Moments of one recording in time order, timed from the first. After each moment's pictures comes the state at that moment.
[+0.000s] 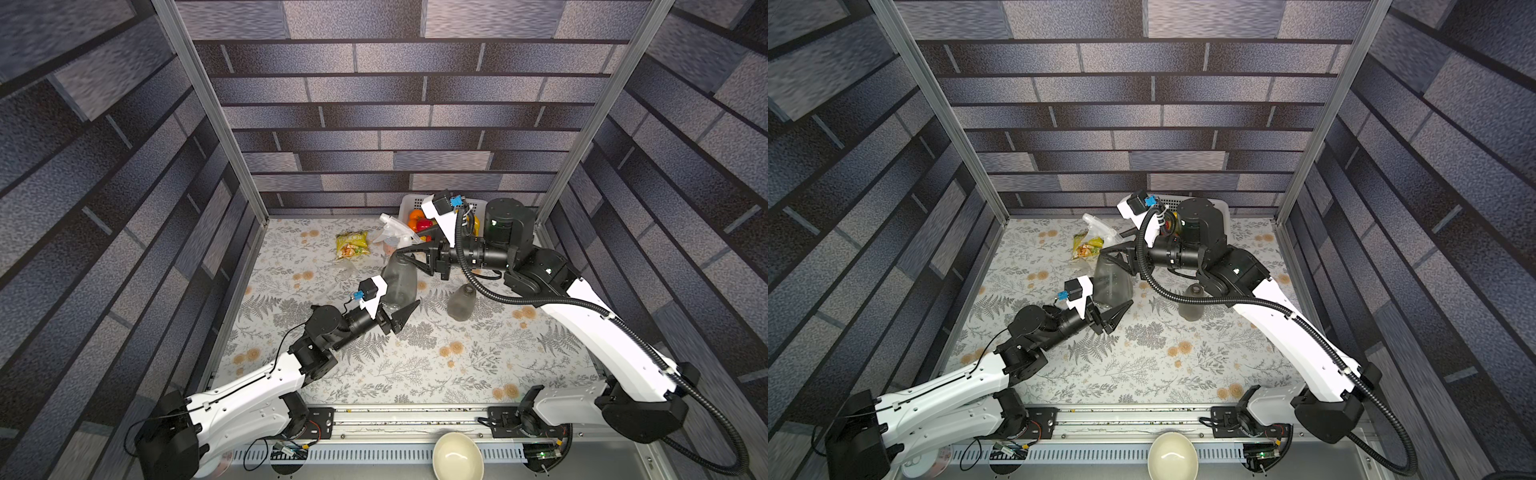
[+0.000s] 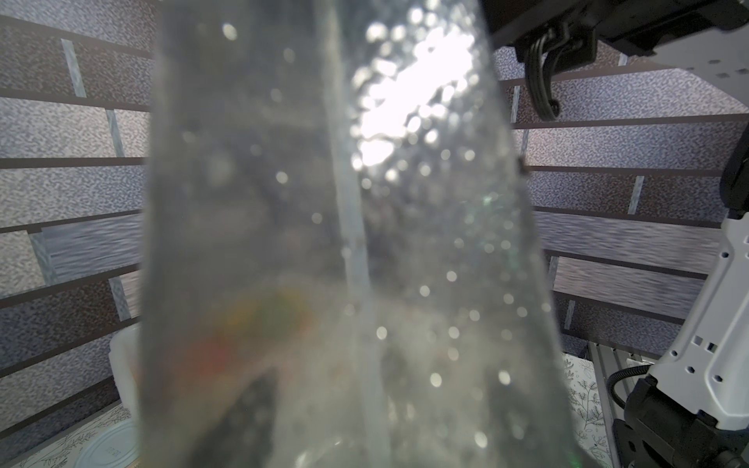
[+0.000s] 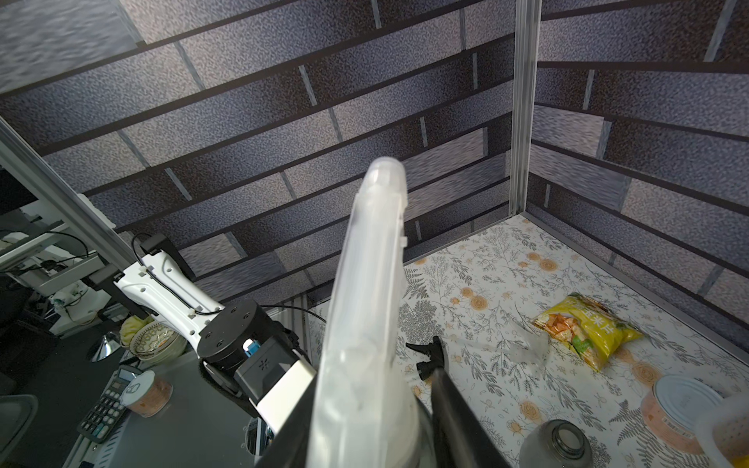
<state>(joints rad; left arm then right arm) -0.86 0.94 0.51 0.65 0.16 -0.01 0.78 1.33 1.62 -0.49 -0.57 0.14</state>
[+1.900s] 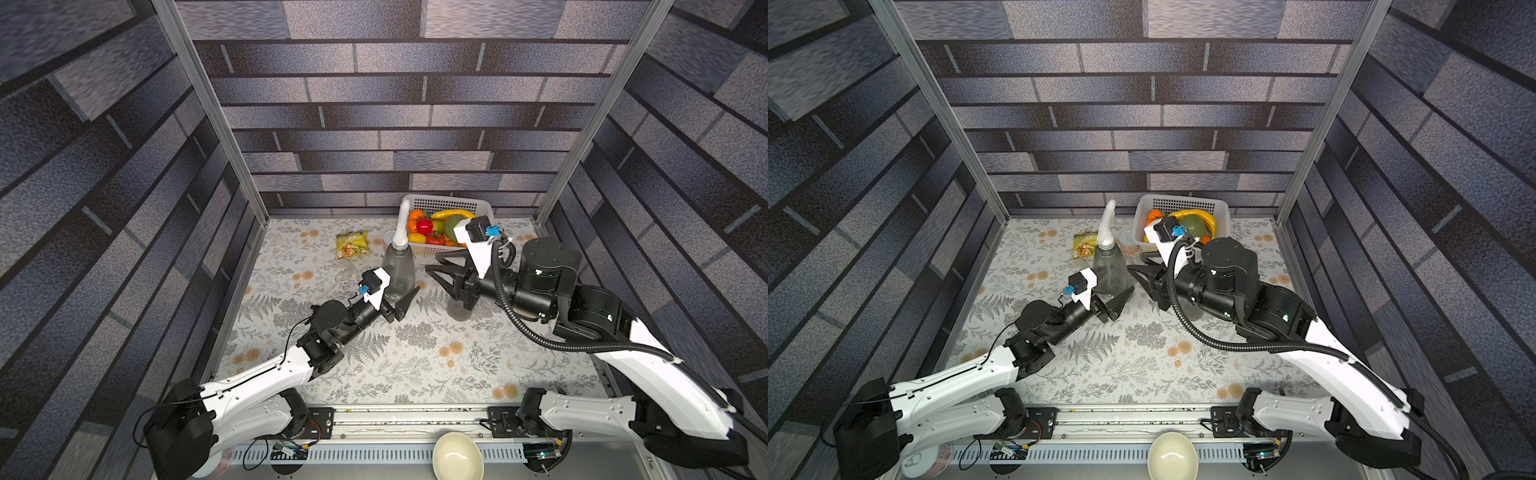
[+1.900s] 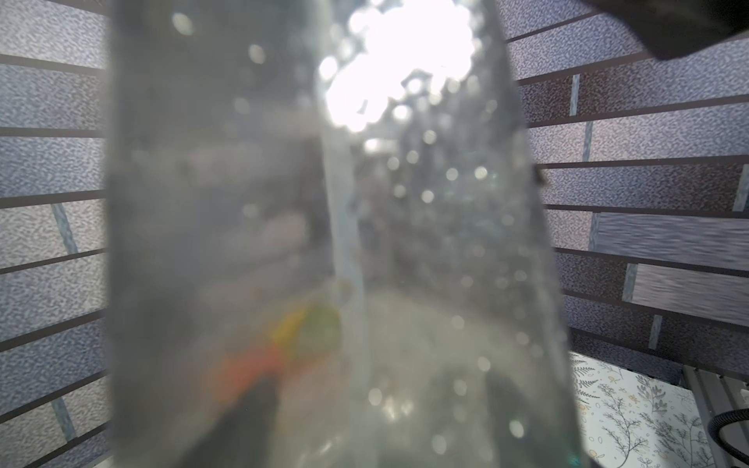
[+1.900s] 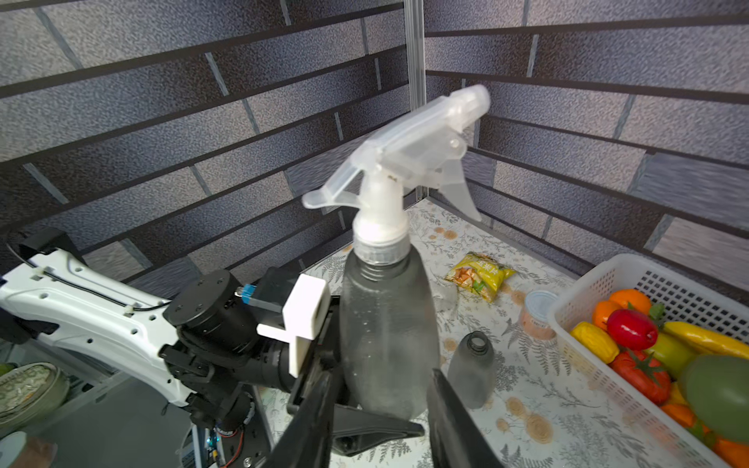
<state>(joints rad) -0.85 1.02 0.53 0.73 0.07 0.07 0.95 1.08 1.52 -0.64 -0.10 0.13</state>
